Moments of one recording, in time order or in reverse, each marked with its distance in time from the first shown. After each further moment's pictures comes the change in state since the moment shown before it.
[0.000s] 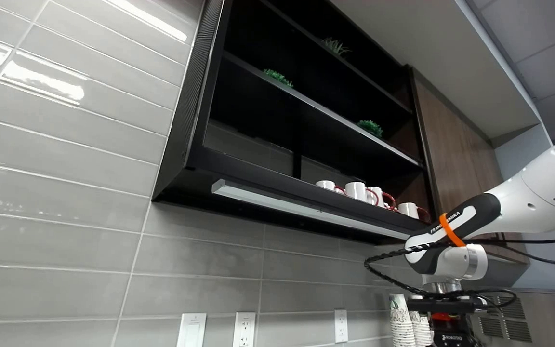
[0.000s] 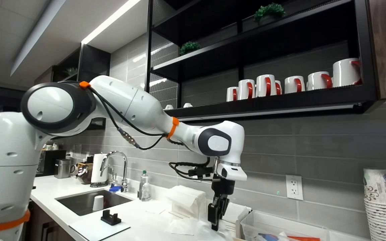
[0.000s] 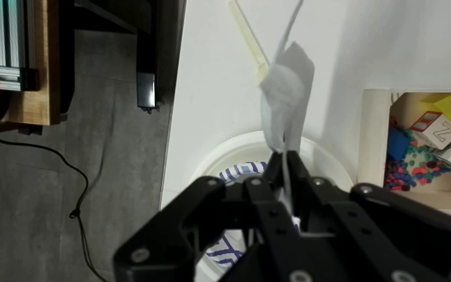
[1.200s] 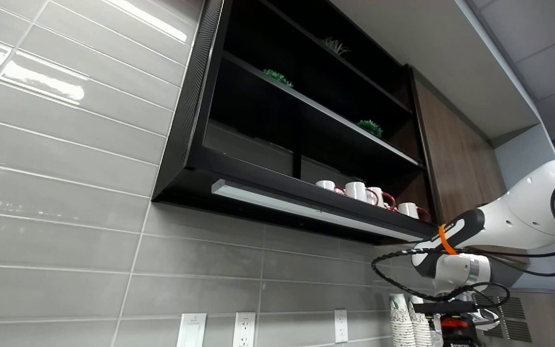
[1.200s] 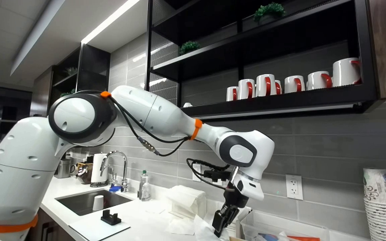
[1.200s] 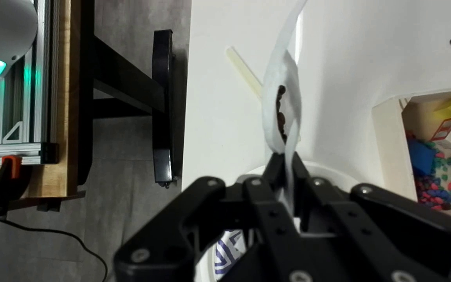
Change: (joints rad) arm -0.095 0.180 -0.041 0.183 0.219 -0.223 -0.023
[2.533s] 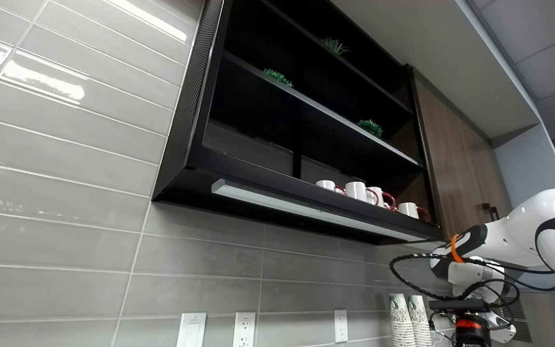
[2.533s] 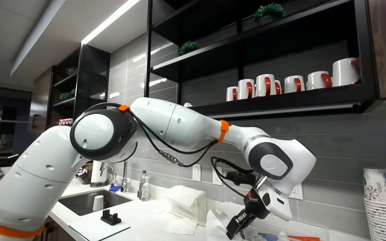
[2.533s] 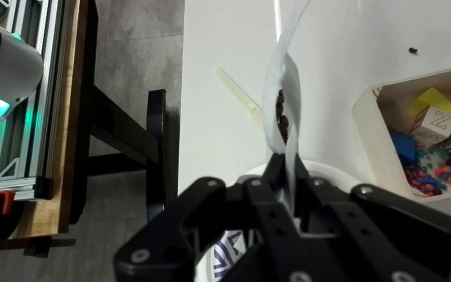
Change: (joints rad) arm -0.169 0.207 -0.011 0.261 0.201 -0.241 -0.060
